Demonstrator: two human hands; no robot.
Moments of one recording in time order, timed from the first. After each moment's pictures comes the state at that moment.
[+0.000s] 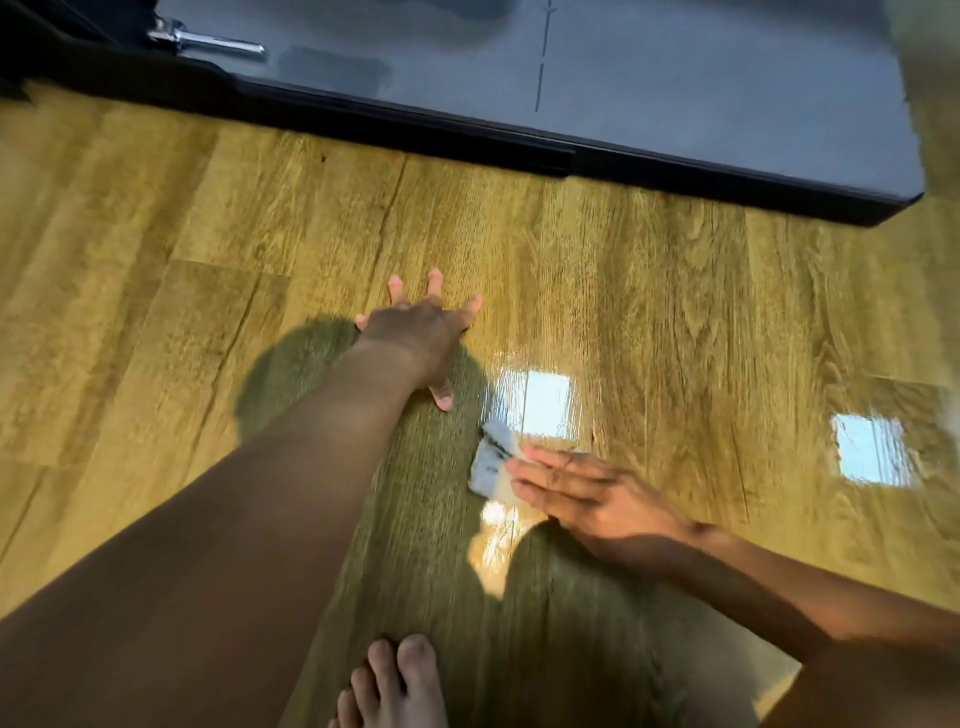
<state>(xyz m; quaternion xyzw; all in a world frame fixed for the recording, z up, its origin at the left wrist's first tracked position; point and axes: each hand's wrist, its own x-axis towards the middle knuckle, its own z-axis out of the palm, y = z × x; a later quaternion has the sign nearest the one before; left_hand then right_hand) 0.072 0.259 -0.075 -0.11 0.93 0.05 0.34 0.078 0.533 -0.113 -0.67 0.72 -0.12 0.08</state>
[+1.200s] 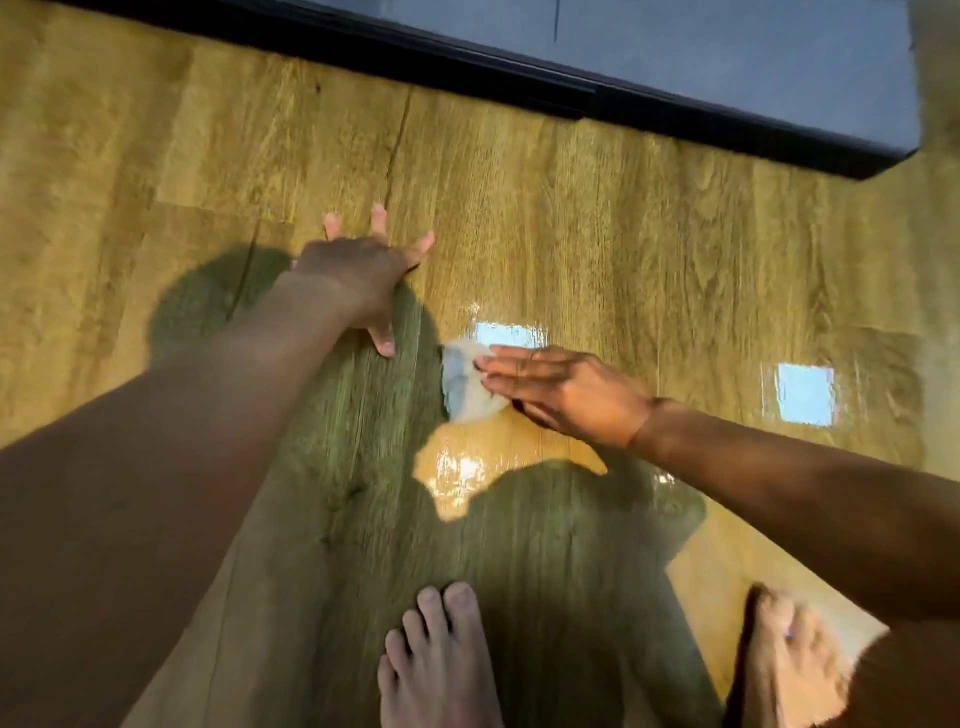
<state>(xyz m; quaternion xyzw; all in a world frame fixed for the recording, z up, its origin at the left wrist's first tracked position) 0.097 0.190 -0.080 -0.10 0.93 0.03 0.35 0.059 0.457 -0.094 -0.65 0.74 -0.09 0.13</state>
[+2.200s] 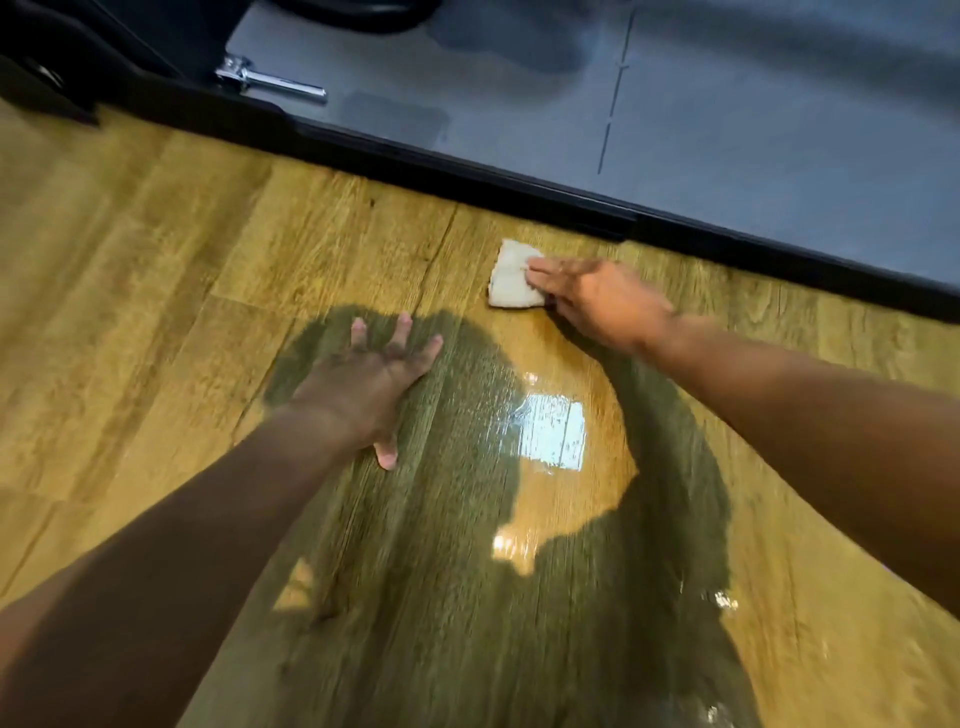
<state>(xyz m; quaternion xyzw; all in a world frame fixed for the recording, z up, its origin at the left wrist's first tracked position) 0.099 0.188 -0.090 -0.15 0.93 0.05 0.32 -0.134 0.363 -0.108 -0.58 0.81 -0.04 0.10</state>
